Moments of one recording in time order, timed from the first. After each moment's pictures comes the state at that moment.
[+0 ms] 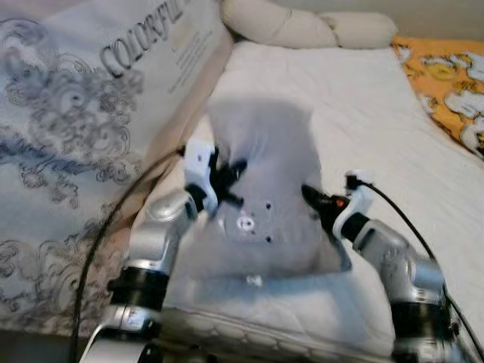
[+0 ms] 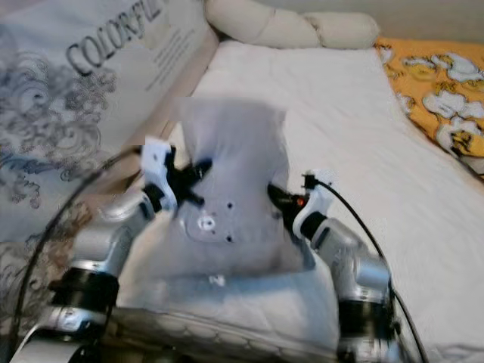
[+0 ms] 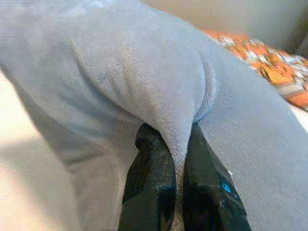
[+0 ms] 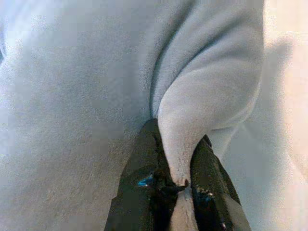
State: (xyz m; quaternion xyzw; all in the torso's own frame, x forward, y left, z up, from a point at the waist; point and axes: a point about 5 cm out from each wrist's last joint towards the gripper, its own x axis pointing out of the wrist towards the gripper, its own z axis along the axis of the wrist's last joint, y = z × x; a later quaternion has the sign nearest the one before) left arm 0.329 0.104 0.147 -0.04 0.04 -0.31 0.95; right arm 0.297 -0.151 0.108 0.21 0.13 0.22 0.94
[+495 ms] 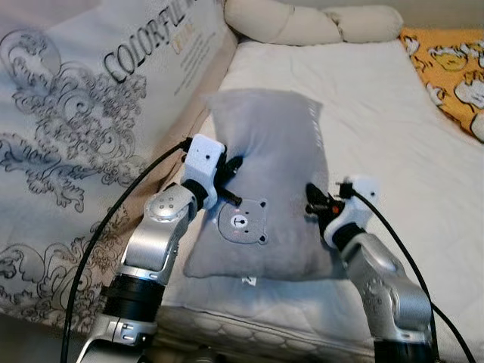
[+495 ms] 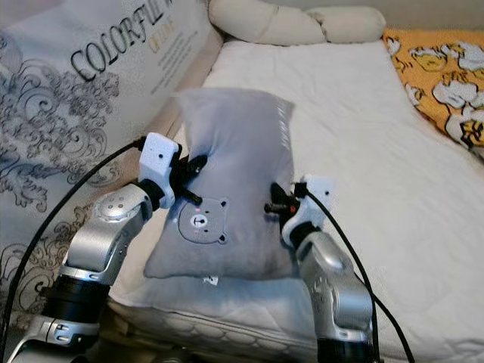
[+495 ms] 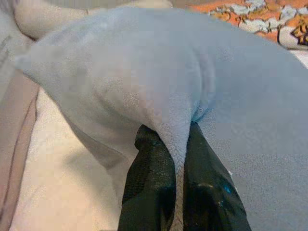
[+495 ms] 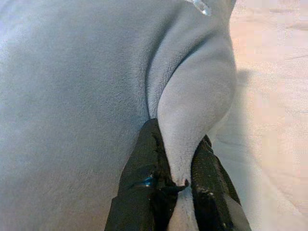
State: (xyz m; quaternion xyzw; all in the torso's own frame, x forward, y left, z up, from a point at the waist) left arm 0.322 0.099 0.158 0.05 0.03 -0.27 0.96; right arm 0.272 -0.135 0.115 0.15 0.10 0.10 0.98
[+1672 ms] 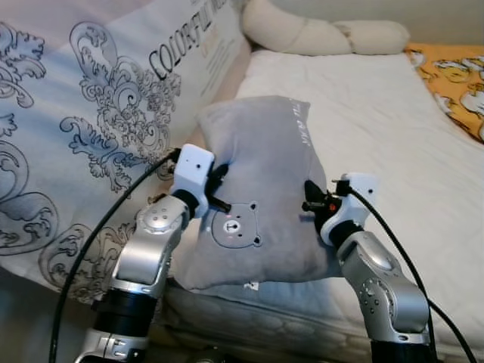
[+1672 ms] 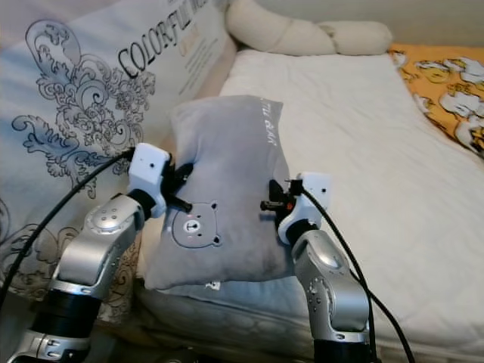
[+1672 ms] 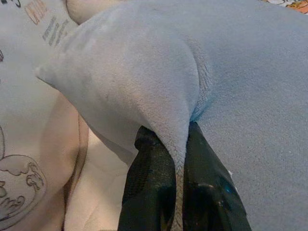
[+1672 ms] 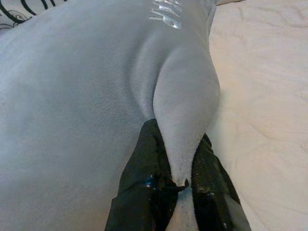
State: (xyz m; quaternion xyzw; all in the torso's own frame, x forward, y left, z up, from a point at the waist) left arm 0.313 0.114 0.143 0.06 0.06 -0.22 0.97; right arm 0.274 -0.132 0.122 0.14 0.10 0.10 0.98
